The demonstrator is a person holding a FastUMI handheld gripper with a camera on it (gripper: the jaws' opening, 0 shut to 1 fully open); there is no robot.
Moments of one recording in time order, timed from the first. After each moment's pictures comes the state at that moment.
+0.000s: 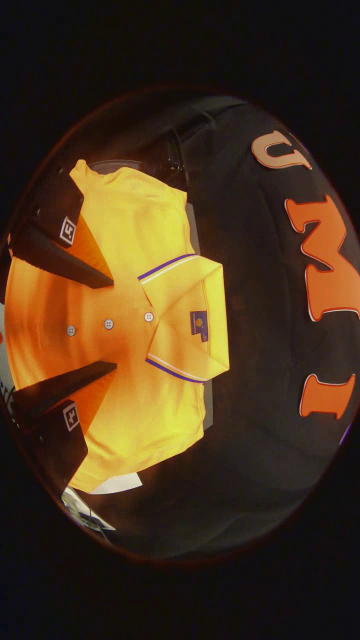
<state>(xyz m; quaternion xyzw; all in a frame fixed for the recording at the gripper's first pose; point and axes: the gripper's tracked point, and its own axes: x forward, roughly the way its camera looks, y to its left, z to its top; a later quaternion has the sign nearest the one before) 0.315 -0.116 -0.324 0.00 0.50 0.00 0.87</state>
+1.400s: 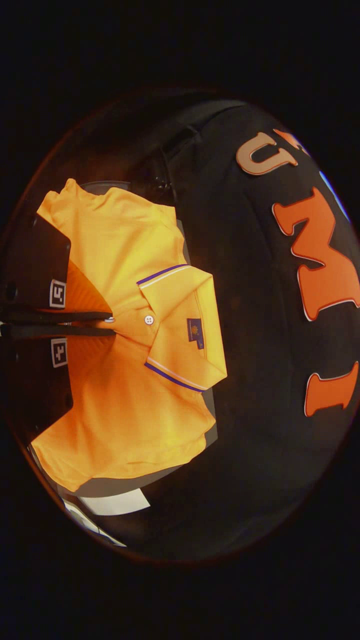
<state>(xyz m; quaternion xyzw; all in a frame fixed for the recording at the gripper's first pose) 0.313 -0.106 -0.311 0.09 0.46 0.04 0.88</state>
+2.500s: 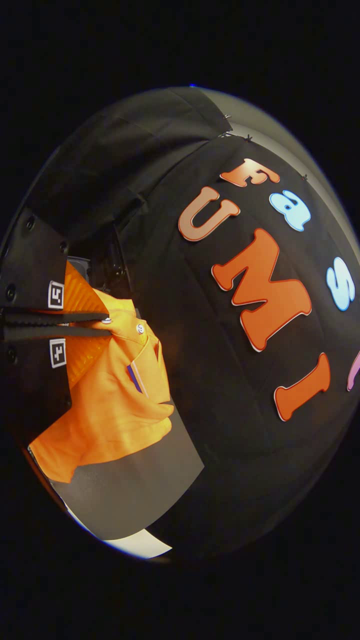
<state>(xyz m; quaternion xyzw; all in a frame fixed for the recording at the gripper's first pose) 0.285 -0.036 -0.196 0.23 0.30 0.15 0.91</state>
